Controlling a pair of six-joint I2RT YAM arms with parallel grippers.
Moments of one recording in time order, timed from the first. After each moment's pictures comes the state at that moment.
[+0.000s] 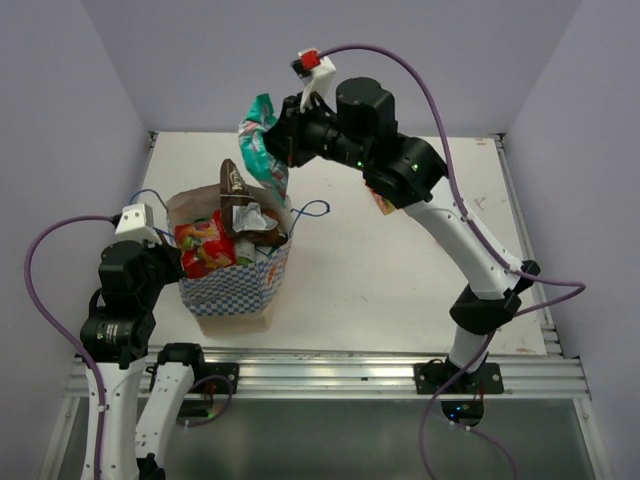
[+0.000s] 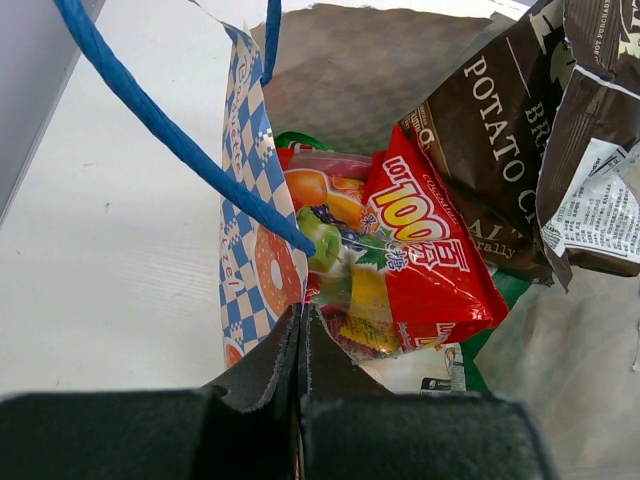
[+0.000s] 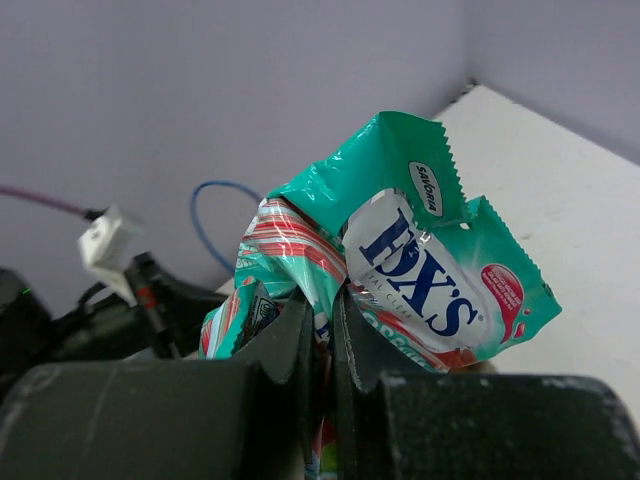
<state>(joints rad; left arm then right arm) -0.01 0.52 0.94 -0.86 -0.06 -0.28 0.83 1.81 2.34 -0.68 -0.07 0.33</state>
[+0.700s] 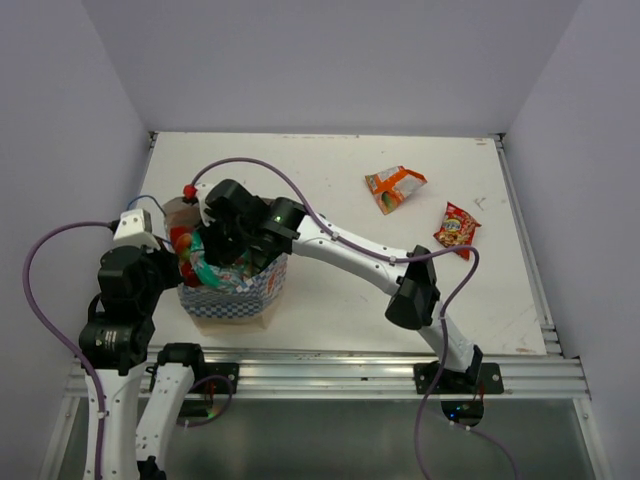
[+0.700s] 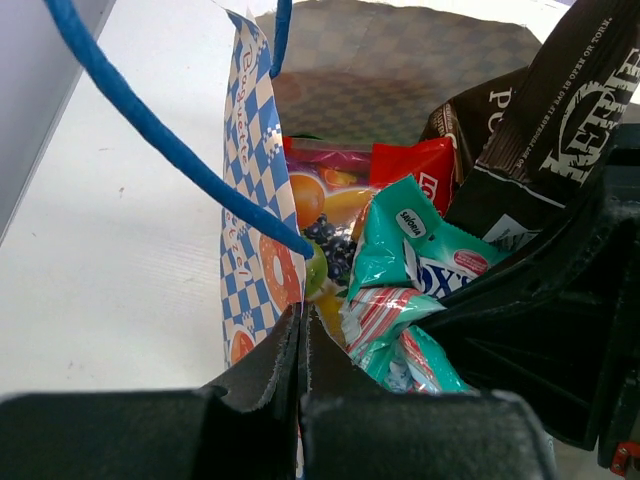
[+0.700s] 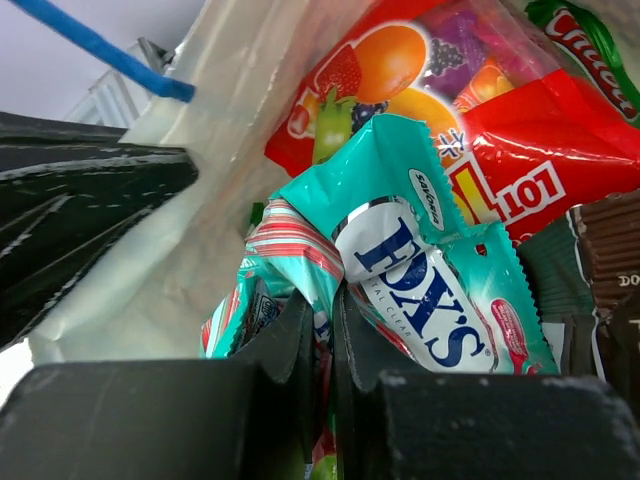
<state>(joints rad) -0.01 0.50 0.93 -0.90 -0.09 -0.28 1.14 2.21 2.32 -0.77 -0.16 0.34</state>
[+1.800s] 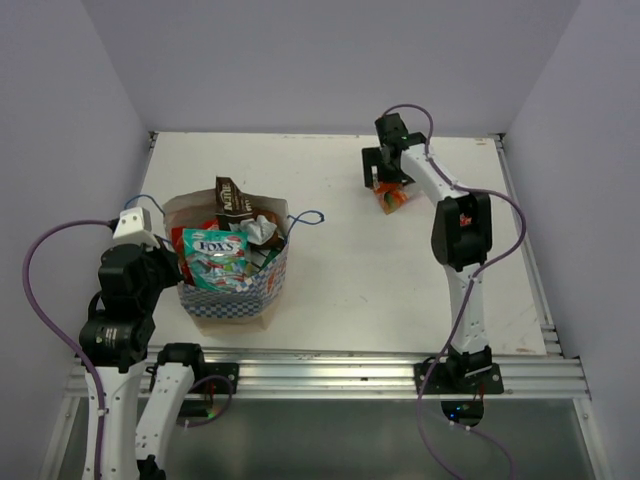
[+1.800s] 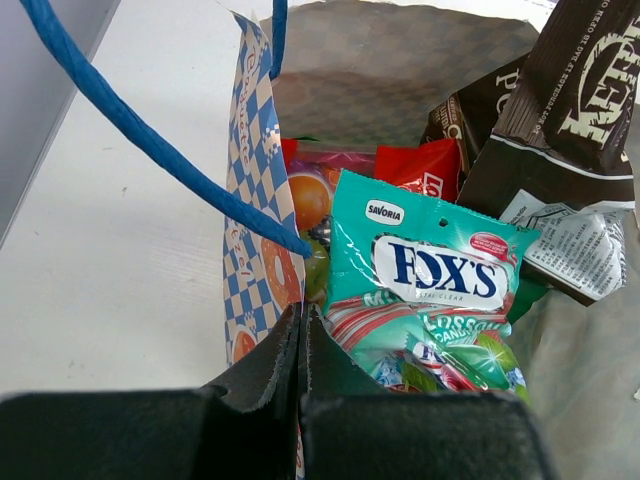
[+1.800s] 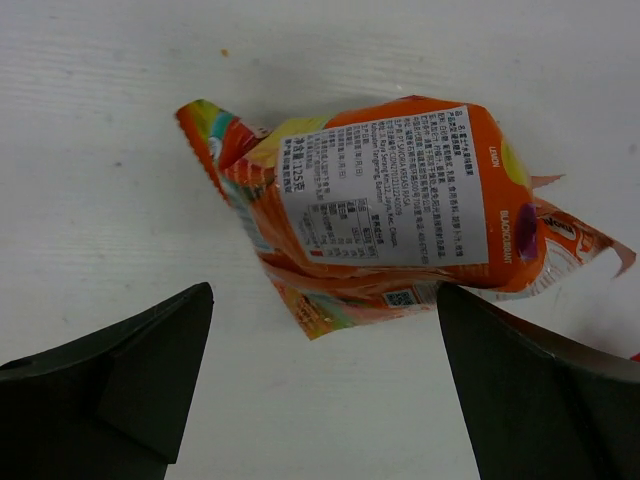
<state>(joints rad) -0.01 0.50 0.94 -0.89 -0.10 -0.29 0.30 2.29 2.08 -0.83 0.20 0.18</state>
